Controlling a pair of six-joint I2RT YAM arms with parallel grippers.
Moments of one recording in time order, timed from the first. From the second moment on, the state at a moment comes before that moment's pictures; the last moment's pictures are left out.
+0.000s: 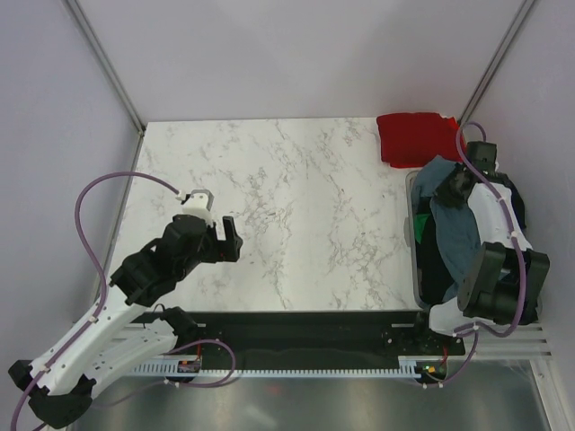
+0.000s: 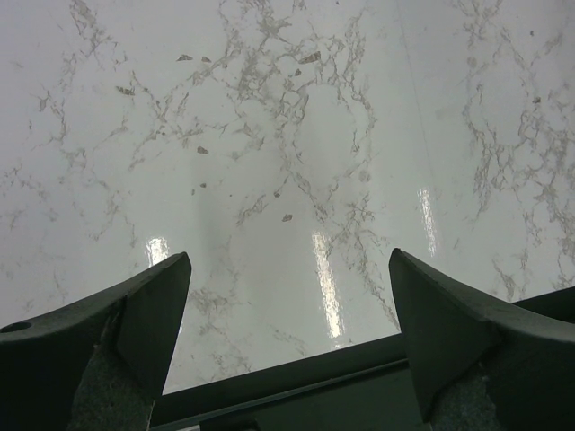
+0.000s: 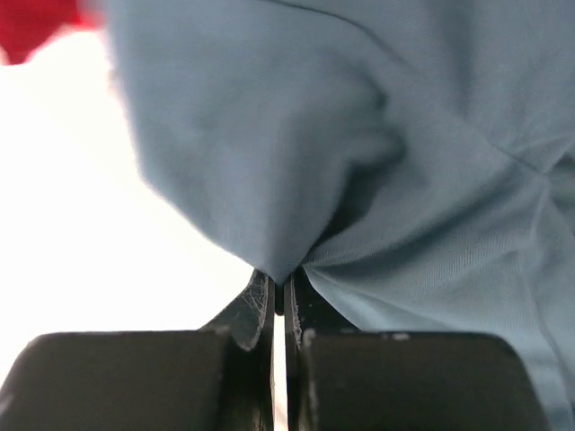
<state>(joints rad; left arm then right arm) -0.71 0.69 0.86 -0.80 -0.33 -0.48 -0.27 1.49 1.16 -0.64 -0.02 0.52</state>
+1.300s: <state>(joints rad) -0.71 0.56 0.87 -0.89 -0.48 -0.51 0.63 1.34 1.15 -0.62 0.13 0.68</state>
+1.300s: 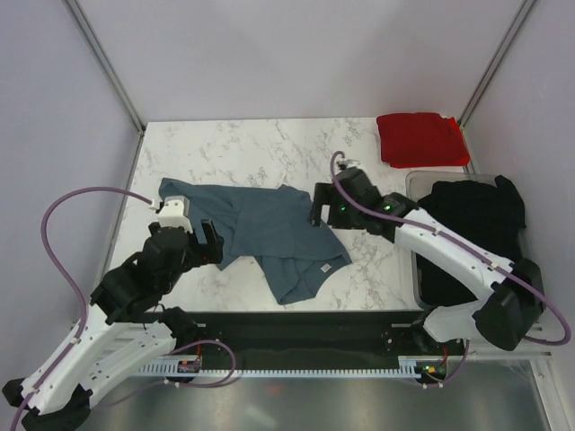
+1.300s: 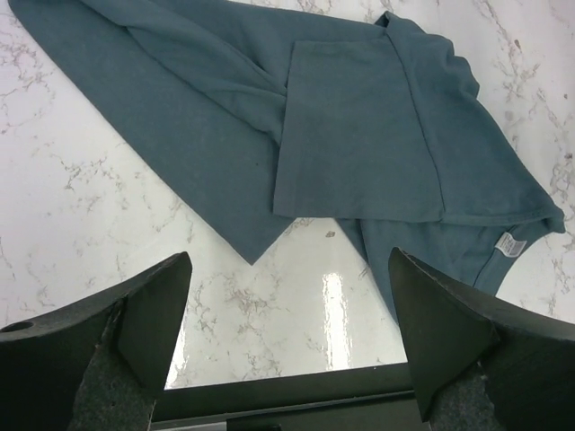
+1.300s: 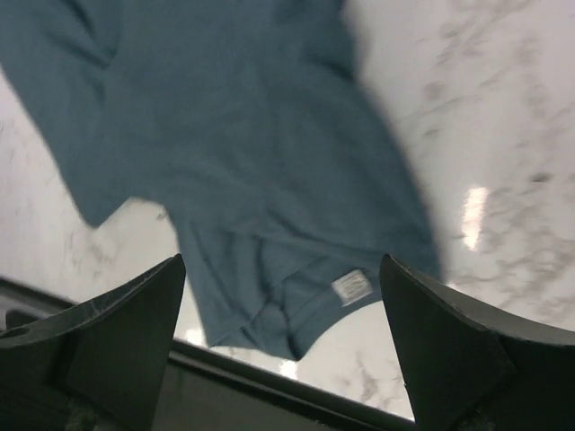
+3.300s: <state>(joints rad) -0.71 0.46 0.87 -0.95 -0.61 -0.57 1.12 2.45 2.15 -0.78 0.29 0.52</state>
